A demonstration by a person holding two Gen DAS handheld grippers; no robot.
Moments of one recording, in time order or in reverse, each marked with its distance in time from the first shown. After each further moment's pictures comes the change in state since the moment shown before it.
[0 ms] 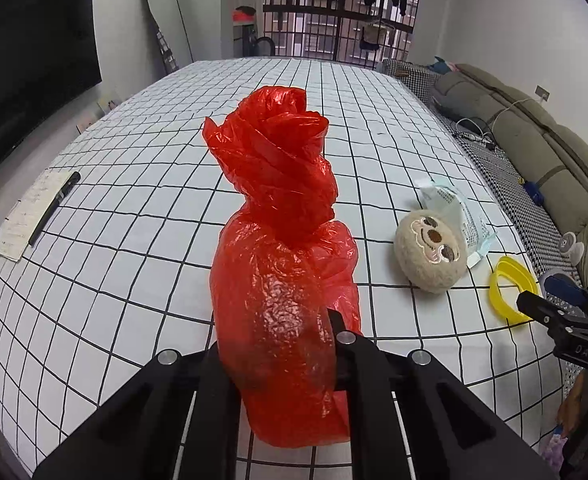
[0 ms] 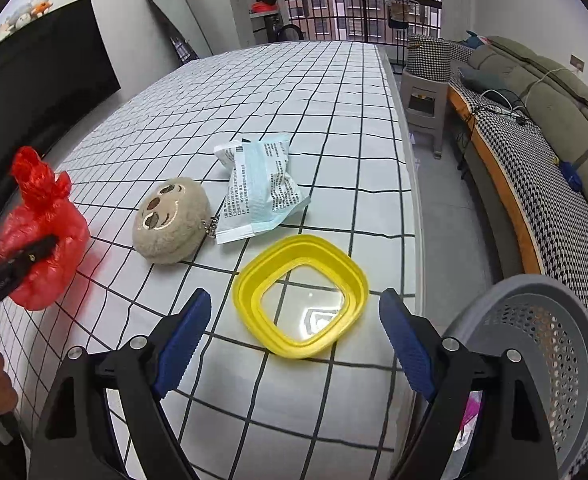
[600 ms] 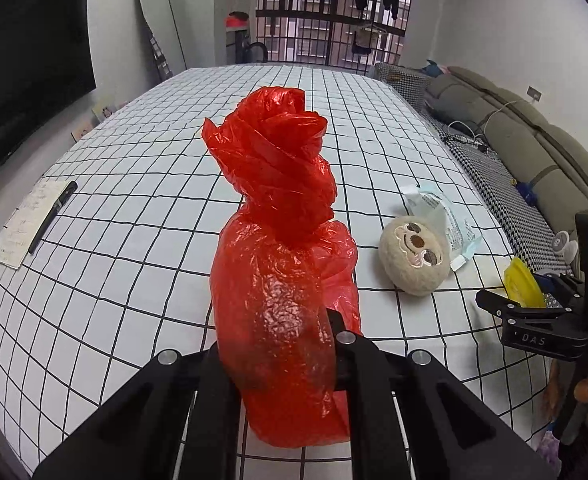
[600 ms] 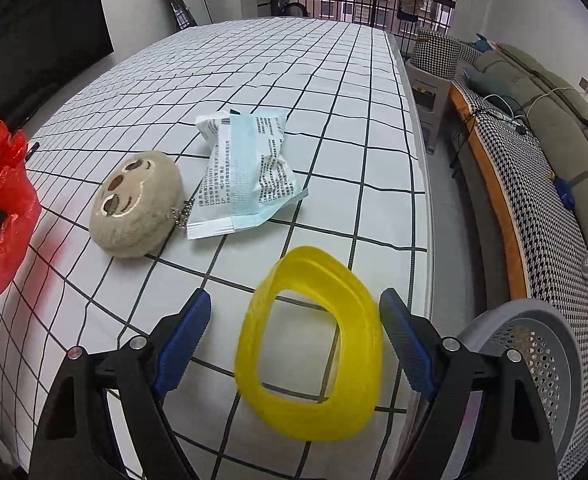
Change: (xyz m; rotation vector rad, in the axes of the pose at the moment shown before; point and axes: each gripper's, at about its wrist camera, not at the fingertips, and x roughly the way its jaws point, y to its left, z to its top) left arm -0.009 -0.003 0.003 0.015 -0.012 -0.024; right arm 0.035 0.005 0.011 -0.075 0.082 -0.089
